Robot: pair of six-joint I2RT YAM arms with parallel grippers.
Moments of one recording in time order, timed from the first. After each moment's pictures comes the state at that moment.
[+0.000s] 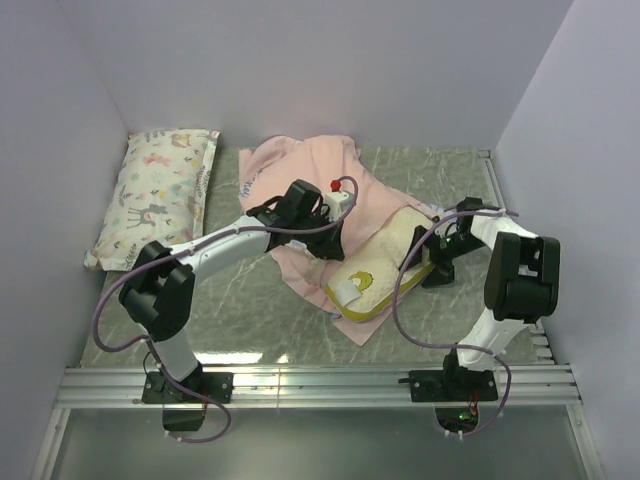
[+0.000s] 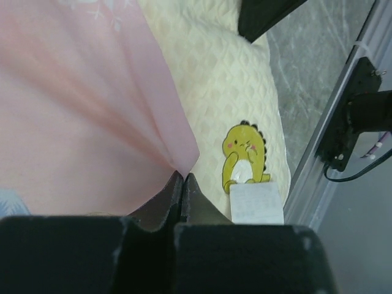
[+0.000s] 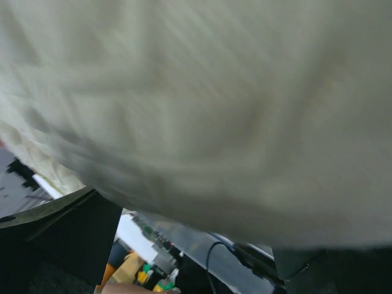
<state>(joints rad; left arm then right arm) -0.71 1.72 1.29 -0.32 0.51 -0.13 -0.15 1.74 1.06 -0.91 -0.62 0.08</state>
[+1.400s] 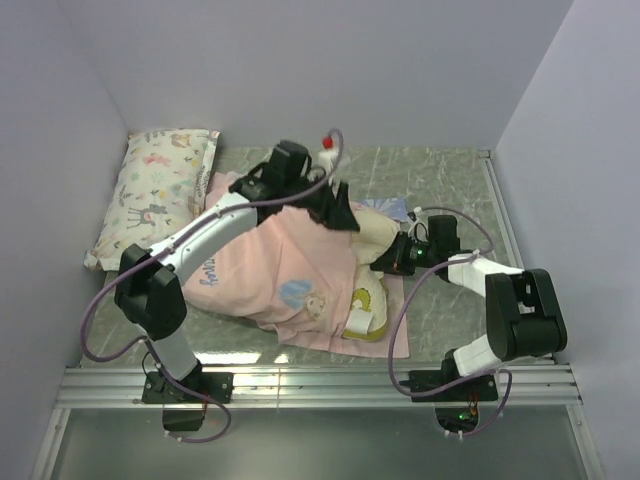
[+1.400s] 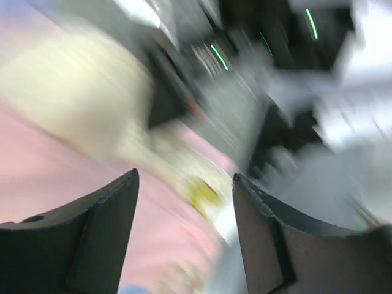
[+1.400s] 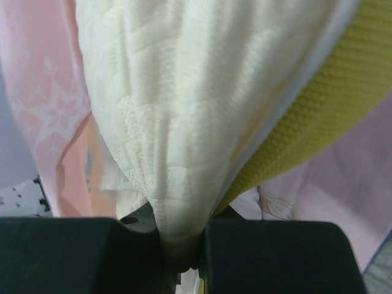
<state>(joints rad) -0.67 1.71 1.46 -0.41 0.83 -0.26 0.10 1.50 0.62 0.04 -0.78 0.57</state>
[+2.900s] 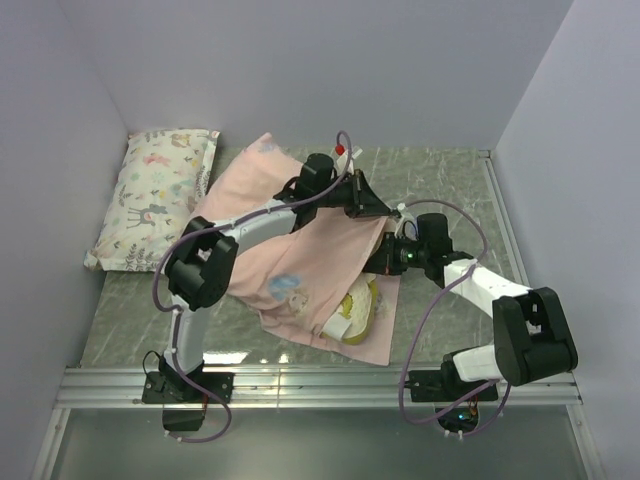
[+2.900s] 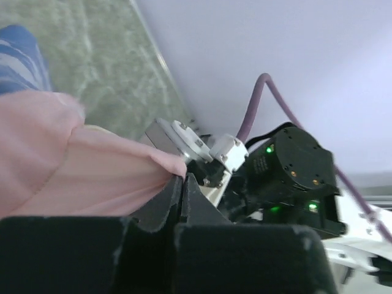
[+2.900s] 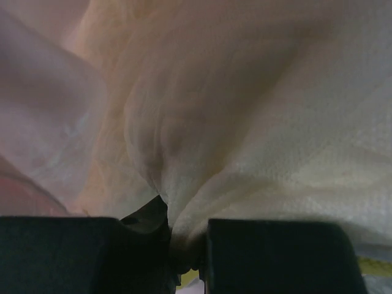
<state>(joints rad) -0.68 2.06 1.60 0.22 0.70 -0.94 0.24 1.36 0.62 0.02 -0.72 0.36</state>
